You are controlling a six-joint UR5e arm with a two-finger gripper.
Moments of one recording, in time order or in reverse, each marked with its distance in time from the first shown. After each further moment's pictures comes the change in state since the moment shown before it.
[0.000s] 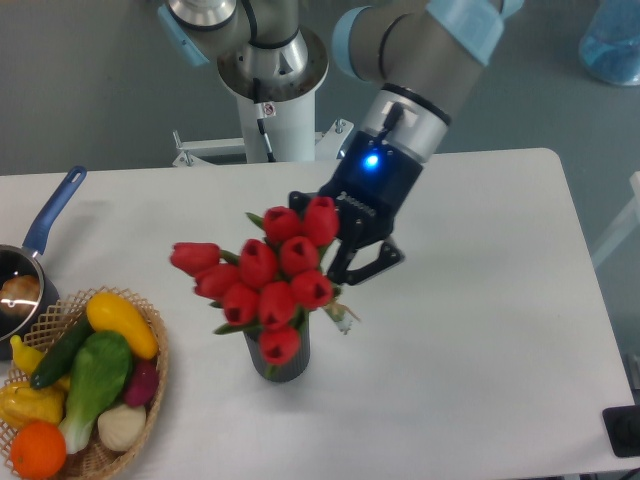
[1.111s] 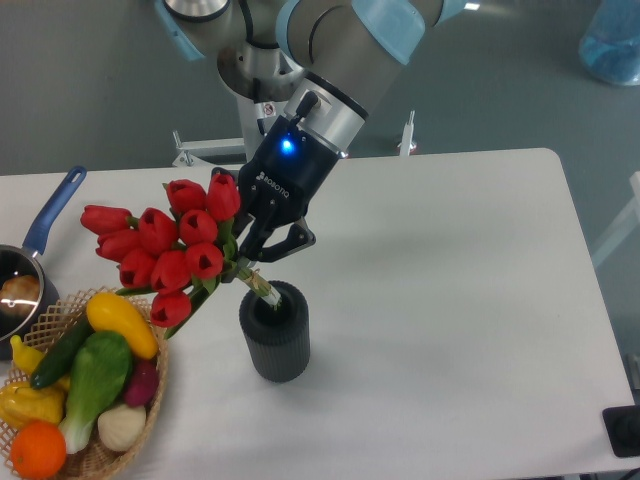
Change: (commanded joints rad) arm -0.043 0.065 -0.114 0.002 0.002 0.000
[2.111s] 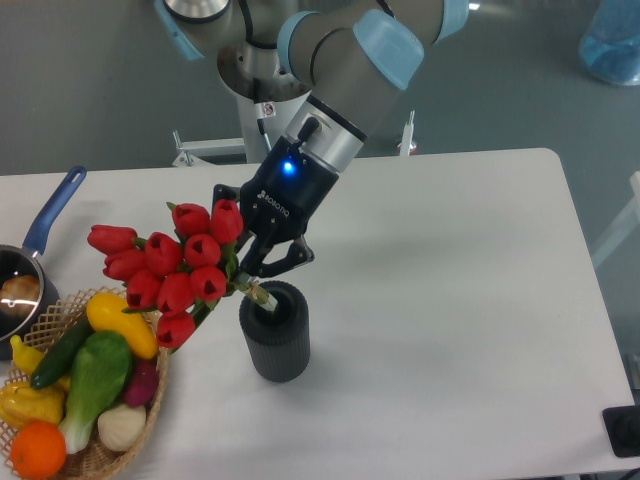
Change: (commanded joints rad) arm -0.003 -0.046 -0.011 0.000 0.000 0.000
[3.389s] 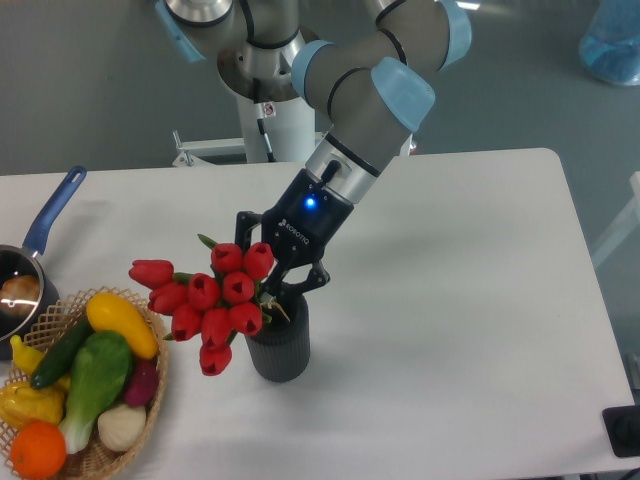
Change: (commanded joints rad) arm 0.034 -0.054 -0.051 0.006 -0.006 0.002
